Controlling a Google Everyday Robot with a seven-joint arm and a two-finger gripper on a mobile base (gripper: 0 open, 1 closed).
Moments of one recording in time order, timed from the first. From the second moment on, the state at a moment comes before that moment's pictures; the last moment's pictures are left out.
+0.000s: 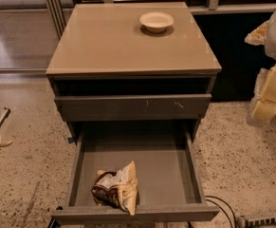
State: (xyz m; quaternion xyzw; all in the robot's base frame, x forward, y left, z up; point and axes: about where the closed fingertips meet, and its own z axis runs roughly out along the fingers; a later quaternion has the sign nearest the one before) arm 0.438 -0.217 0.976 -0.60 0.78 -0.03 0.16
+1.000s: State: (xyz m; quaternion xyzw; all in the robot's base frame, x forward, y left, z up) arm 0.464 -0.169 0.924 -0.67 0.72 0.01 0.20
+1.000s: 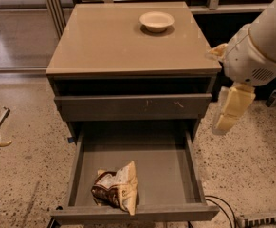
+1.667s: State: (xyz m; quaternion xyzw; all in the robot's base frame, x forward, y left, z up) arm 0.486 -0.091 0.802 -0.59 0.78 0.17 0.13
